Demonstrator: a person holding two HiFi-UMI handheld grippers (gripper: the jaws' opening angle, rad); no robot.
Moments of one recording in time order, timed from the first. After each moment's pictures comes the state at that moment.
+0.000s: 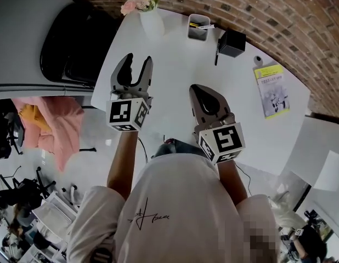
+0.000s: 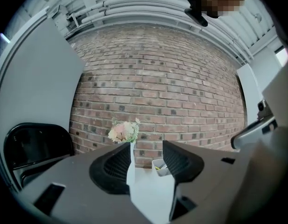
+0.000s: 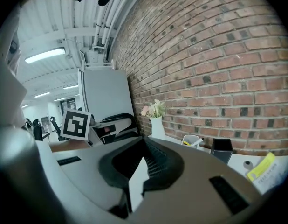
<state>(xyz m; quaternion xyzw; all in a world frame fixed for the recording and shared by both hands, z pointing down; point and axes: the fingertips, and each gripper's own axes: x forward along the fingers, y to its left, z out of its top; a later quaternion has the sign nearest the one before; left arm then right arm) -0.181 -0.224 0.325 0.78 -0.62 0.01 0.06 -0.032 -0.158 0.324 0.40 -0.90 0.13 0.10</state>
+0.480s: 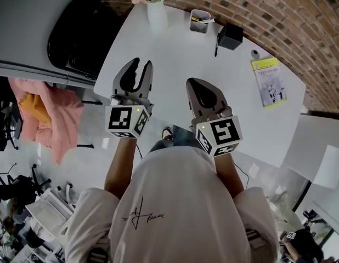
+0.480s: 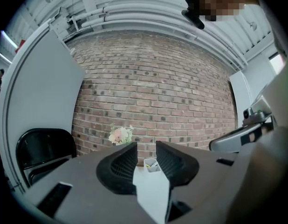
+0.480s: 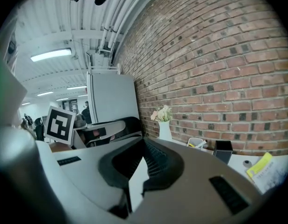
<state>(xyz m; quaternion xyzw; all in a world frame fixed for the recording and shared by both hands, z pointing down) -0.175 -0.132 0.289 0.80 -0.60 -0.01 0.06 -0.048 -0.098 0.297 0.40 -0.91 0.11 0.09</state>
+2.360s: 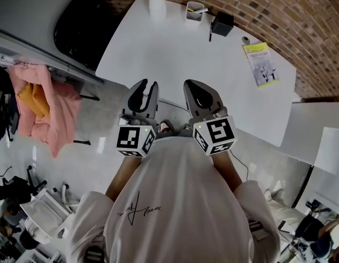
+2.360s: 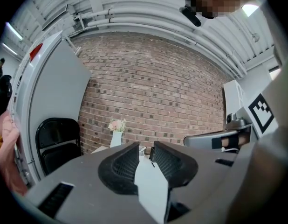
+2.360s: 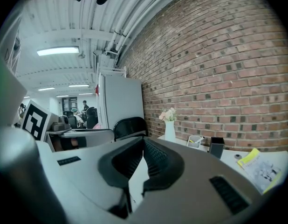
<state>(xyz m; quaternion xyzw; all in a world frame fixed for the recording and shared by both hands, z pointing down) -0.154 0.041 0.288 0.80 -0.58 -0.01 0.10 -0.054 0.030 0.285 0.41 -0.90 0.08 0.08</state>
